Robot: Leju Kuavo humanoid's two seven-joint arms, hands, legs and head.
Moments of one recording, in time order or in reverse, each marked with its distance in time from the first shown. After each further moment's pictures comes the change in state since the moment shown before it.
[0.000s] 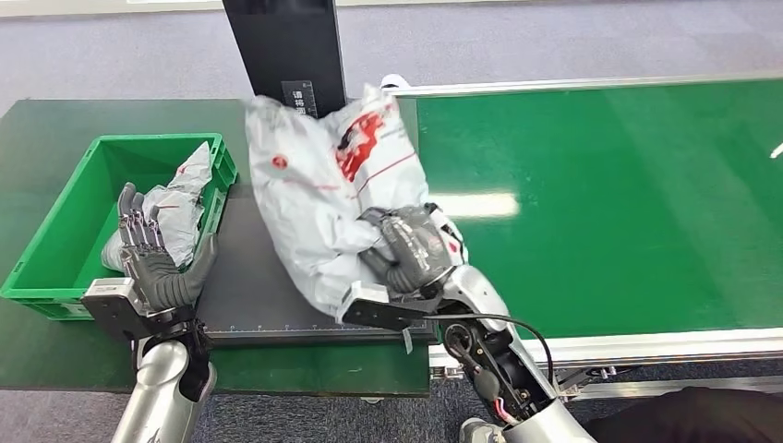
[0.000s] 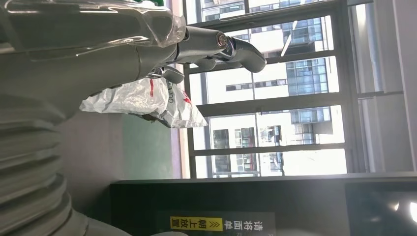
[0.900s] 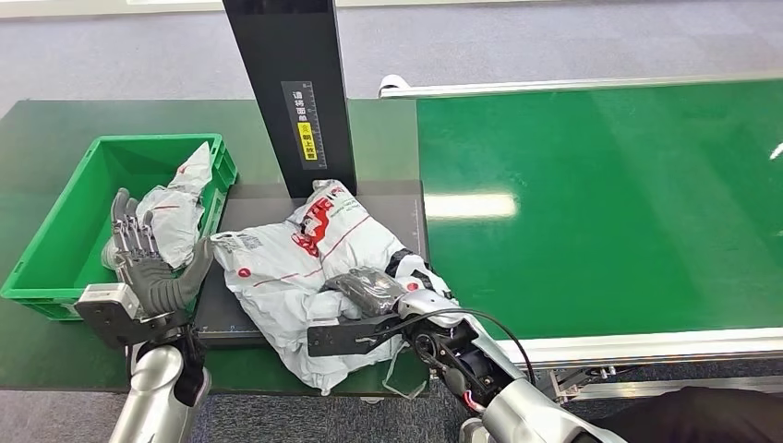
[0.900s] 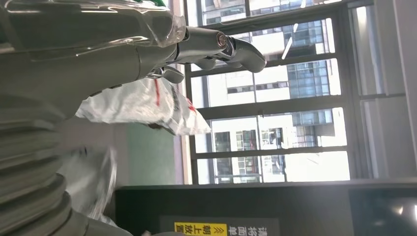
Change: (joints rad) left arm 0.035 0.000 0.034 -0.020 -0.007 -0.002 0.000; right arm -0.127 0.041 0.208 0.372 -0.081 0.198 0.096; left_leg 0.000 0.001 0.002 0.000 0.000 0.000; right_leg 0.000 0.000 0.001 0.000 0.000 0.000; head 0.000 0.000
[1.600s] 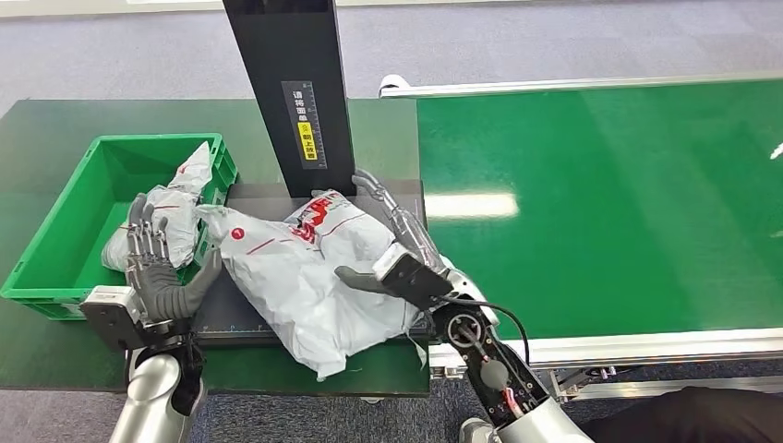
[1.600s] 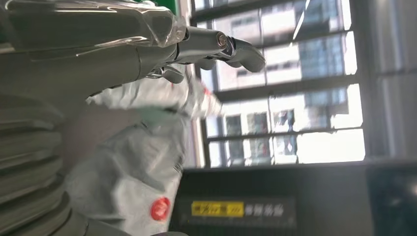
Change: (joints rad) left arm 0.025 0.006 -0.008 -0.018 -0.046 -0.116 0.062; right arm 0.126 -0.027 -0.231 -0.352 -0.495 -0.057 -0.122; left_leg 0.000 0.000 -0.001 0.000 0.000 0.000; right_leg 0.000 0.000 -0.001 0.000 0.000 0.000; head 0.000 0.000
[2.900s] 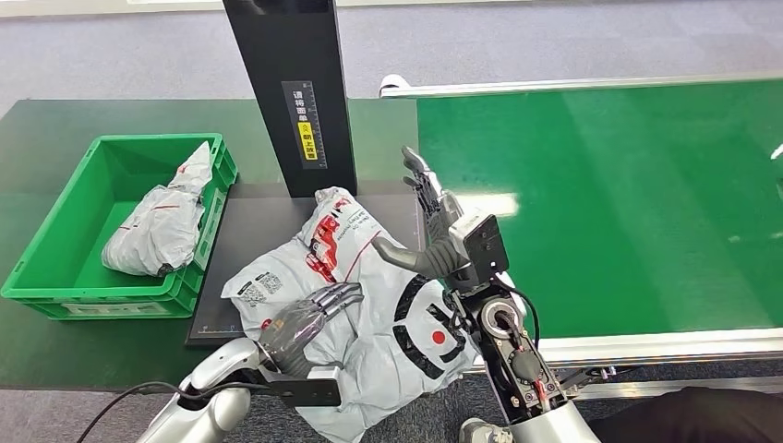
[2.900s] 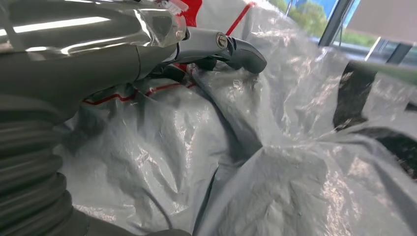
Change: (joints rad) left arm -0.088 0.156 -0.457 0.210 -0.899 -0.291 0.229; right arm 0.031 -0.002 -0.149 -0.080 -0.213 0.100 0.011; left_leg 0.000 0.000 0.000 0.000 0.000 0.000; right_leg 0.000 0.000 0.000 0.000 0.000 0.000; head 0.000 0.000
